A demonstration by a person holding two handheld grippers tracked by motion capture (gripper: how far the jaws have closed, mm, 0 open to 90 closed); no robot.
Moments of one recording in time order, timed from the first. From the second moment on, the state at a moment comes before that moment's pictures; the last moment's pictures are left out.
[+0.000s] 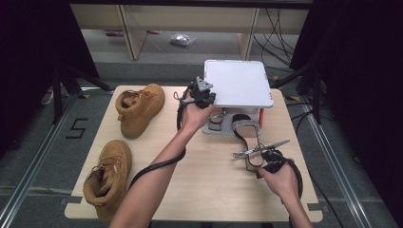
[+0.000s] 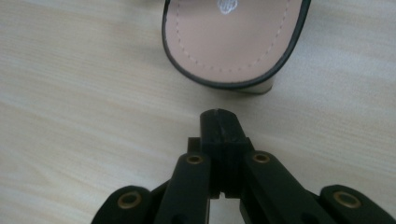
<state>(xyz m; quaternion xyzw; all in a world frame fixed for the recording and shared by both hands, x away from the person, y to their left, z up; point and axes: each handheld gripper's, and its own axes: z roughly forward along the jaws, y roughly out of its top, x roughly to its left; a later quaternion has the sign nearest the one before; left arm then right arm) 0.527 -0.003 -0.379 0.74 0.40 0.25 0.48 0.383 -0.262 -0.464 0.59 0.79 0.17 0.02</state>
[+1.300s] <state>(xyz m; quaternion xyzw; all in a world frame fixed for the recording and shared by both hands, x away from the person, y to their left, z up) 0.527 -0.004 -0.379 0.74 0.40 0.25 0.48 0.401 -0.243 -0.455 0.63 0.75 0.21 0.05</state>
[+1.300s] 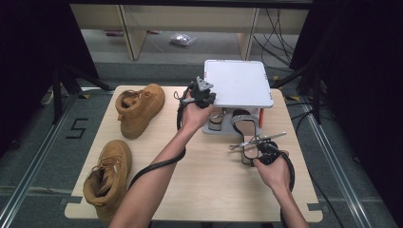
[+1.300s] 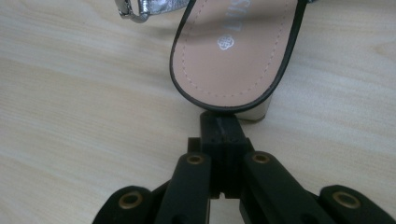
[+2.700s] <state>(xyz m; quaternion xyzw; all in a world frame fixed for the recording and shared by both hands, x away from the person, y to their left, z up) 0.528 -0.003 -0.378 0.74 0.40 0.25 0.48 0.468 -0.236 -0.441 0.64 0.72 0.26 0.09</state>
